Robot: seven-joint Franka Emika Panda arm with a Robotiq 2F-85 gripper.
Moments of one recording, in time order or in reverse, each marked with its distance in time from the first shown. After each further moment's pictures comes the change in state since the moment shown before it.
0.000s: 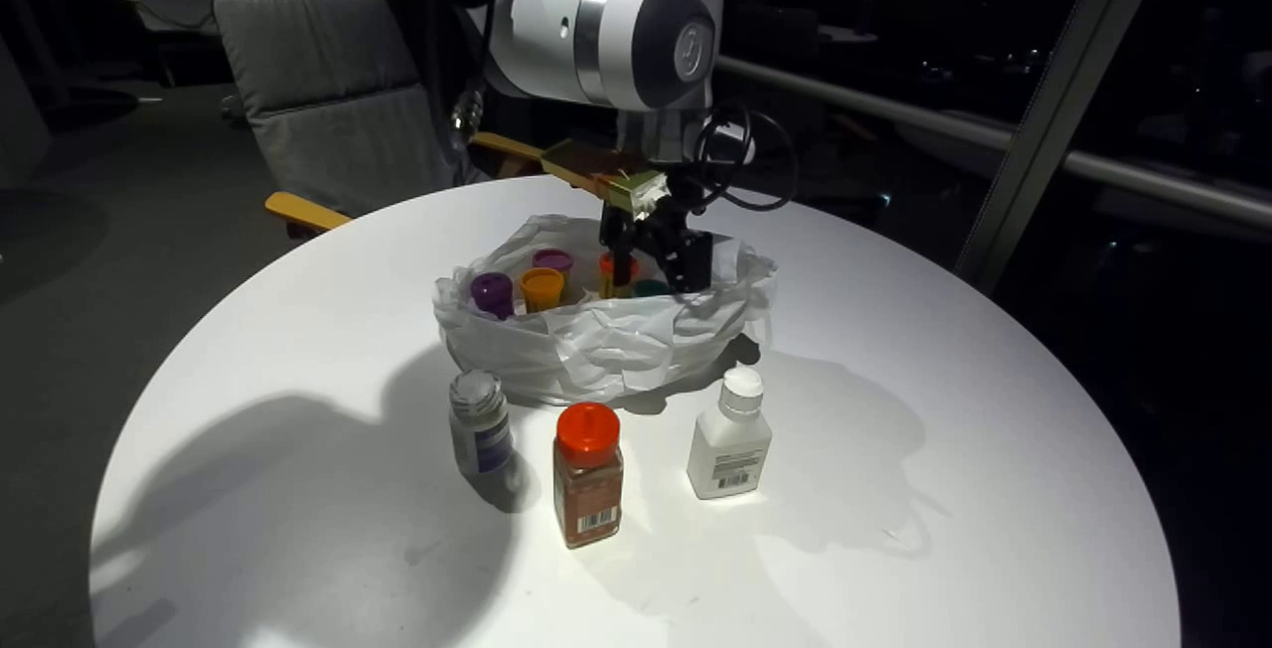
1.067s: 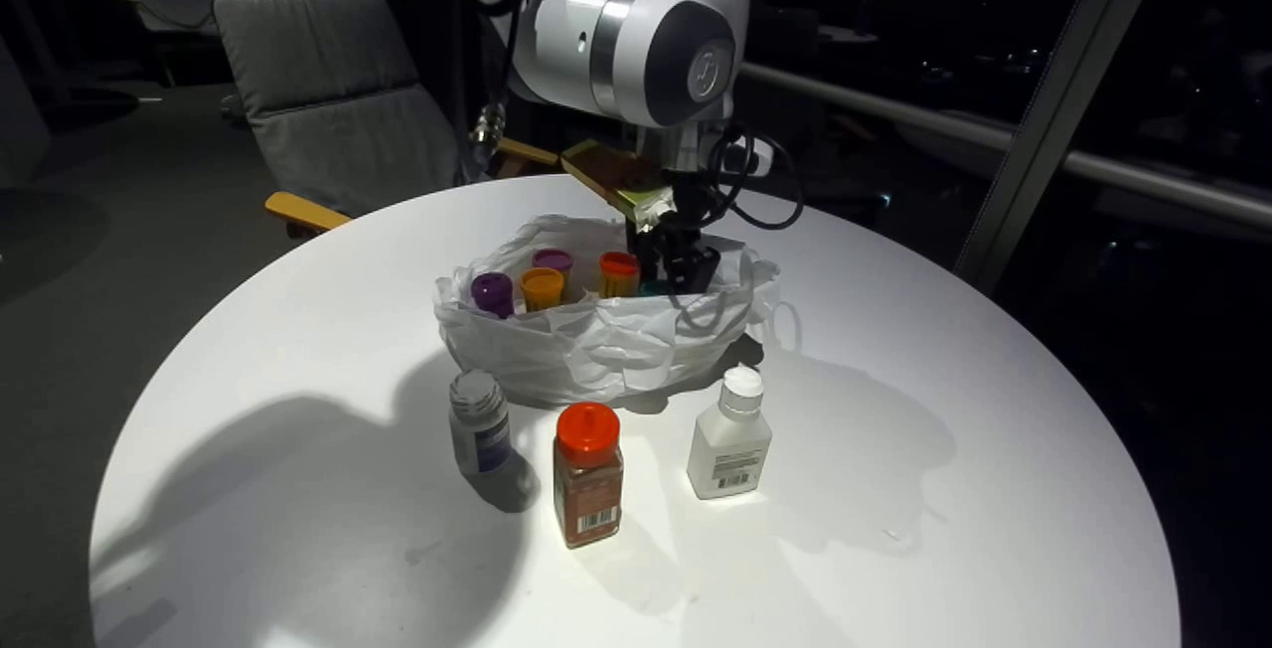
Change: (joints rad) arm -0.012 0.031 -0.015 0.030 0.095 0.067 0.036
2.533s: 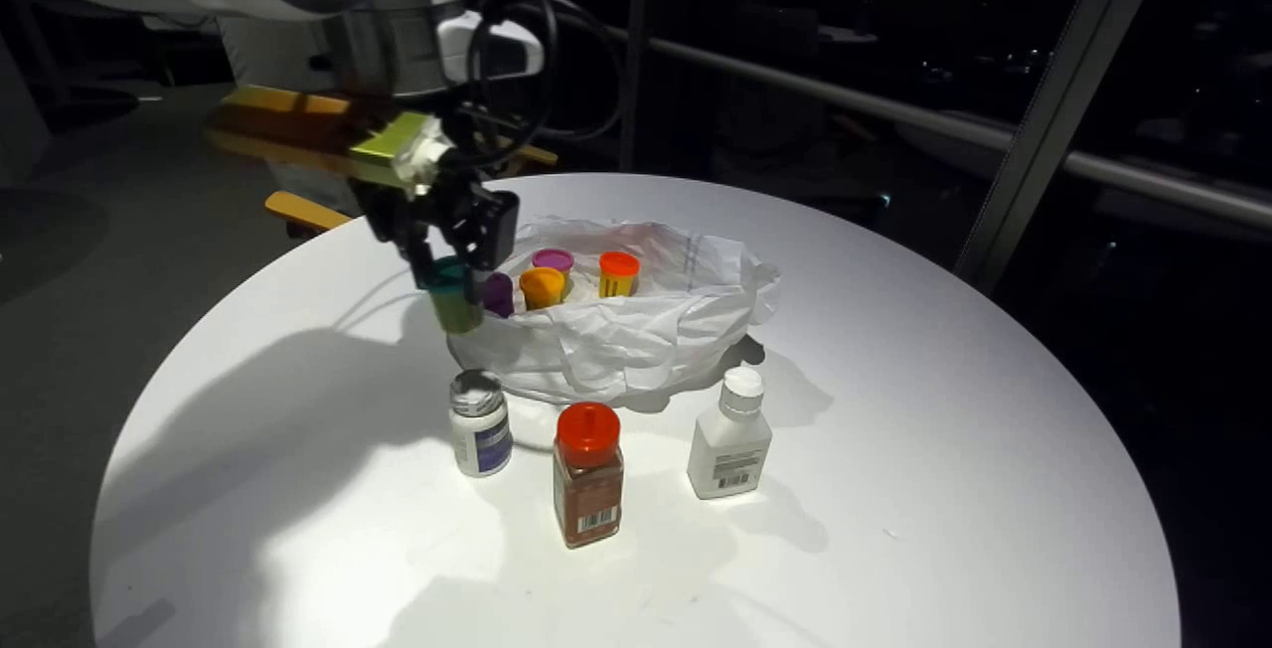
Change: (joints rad) arm 0.143 -0.682 0.093 -0.976 -0.214 0.386 -0.275
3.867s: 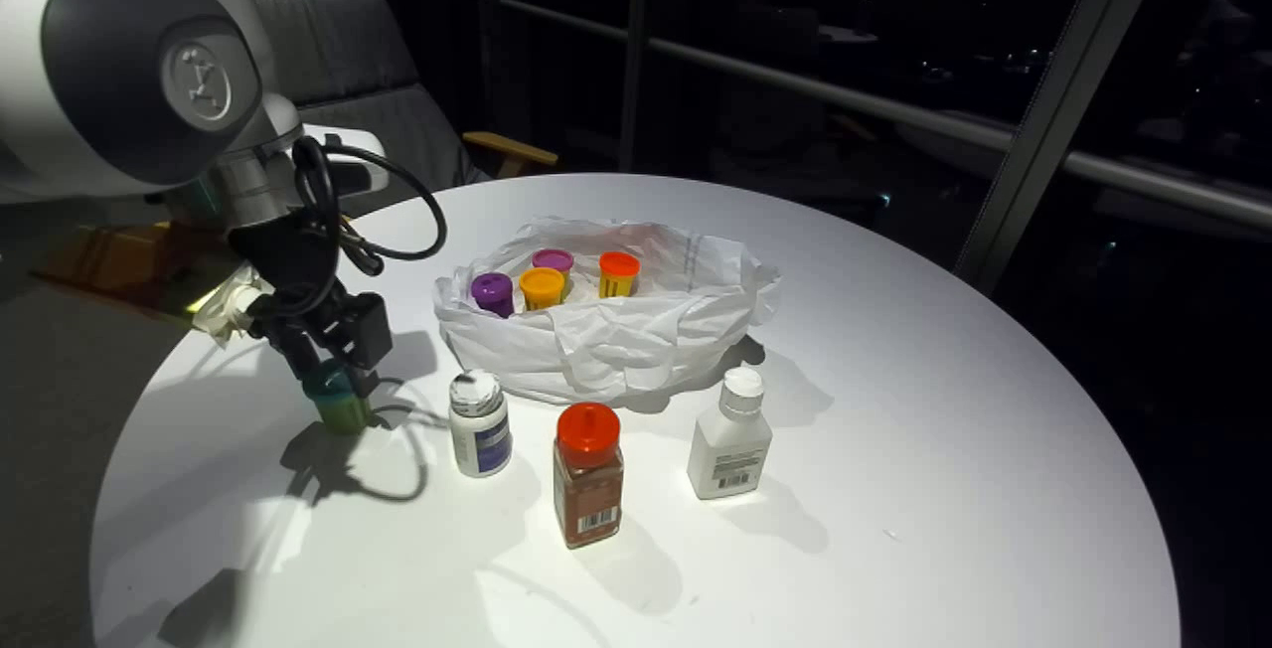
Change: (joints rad) arm 0.253 0.130 -0.097 -0.119 -0.170 0.231 0.304
